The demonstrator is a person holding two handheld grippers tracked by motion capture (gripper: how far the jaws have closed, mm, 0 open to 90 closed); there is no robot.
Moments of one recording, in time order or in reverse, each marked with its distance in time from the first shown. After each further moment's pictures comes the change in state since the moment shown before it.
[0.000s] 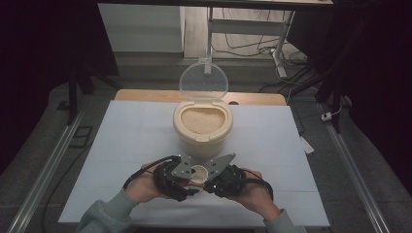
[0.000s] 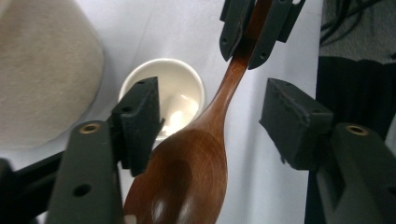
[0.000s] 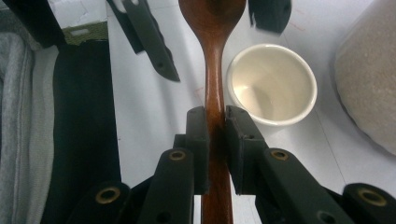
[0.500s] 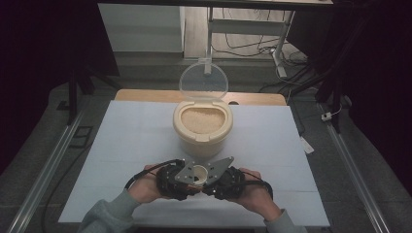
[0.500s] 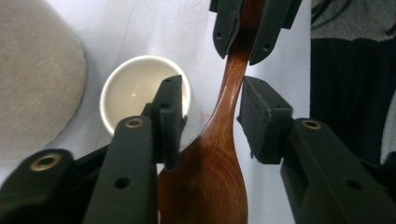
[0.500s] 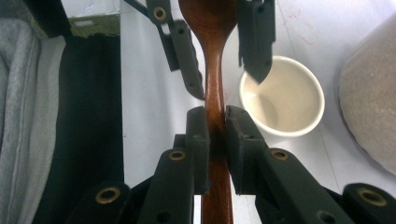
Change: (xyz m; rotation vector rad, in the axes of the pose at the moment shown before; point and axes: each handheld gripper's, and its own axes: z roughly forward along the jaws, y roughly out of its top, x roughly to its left) left arm -0.005 0.002 0.008 0.022 -0.043 0.075; right arm 0.007 0.003 -0.002 -0.017 0.014 -0.082
